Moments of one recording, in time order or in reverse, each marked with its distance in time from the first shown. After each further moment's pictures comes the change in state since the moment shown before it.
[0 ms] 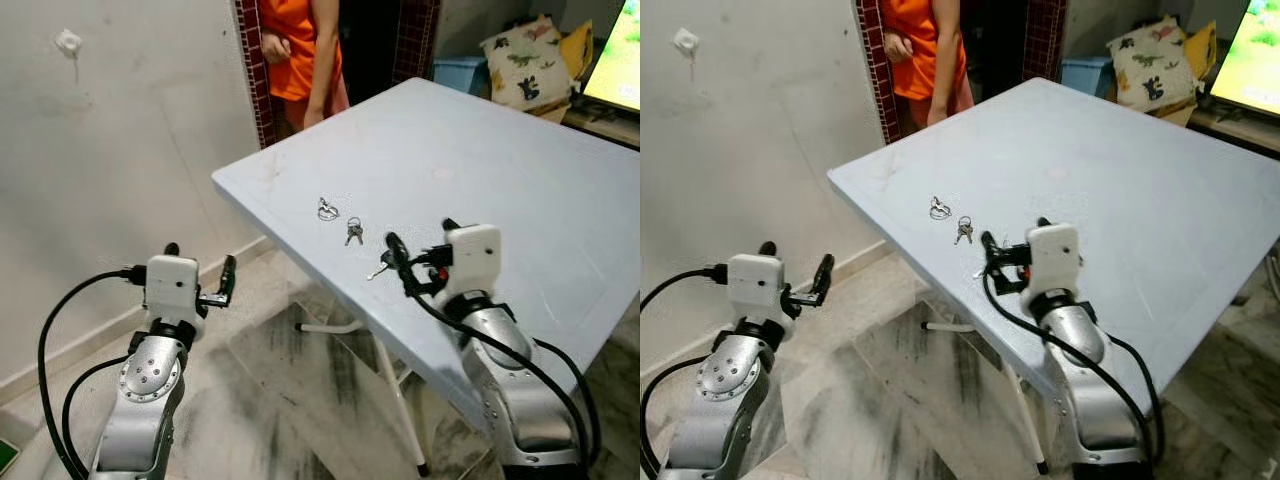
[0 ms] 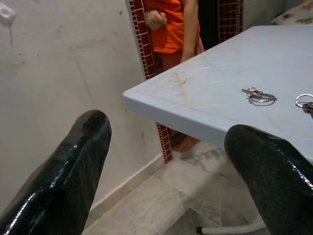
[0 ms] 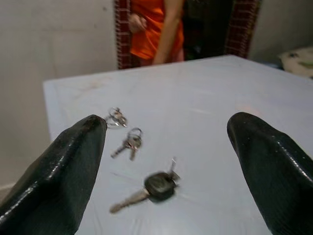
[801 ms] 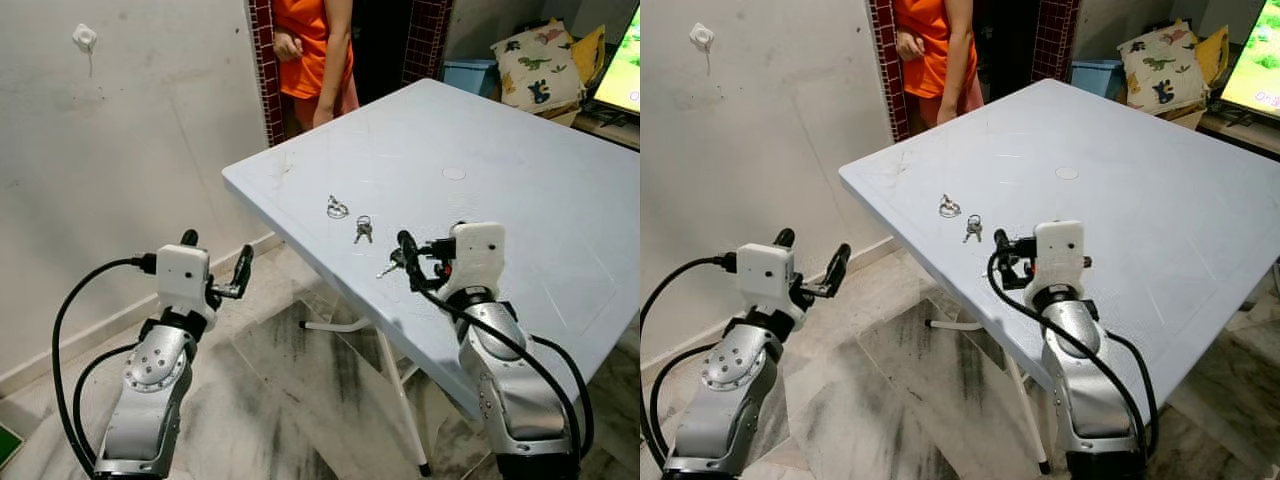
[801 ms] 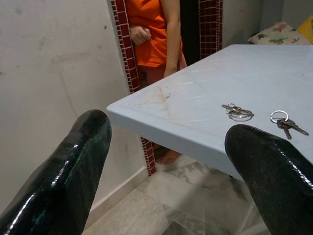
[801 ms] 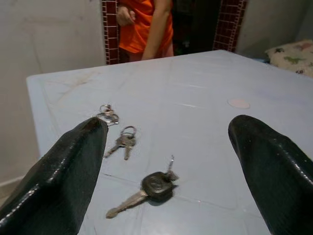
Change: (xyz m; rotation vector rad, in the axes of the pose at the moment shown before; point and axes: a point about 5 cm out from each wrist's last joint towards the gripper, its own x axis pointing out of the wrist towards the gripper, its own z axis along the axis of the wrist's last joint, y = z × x) left arm 0.007 -0.009 0.011 -0.035 -0.067 -0.094; right arm 0.008 0.001 -0.001 -0.011 0.019 -0.073
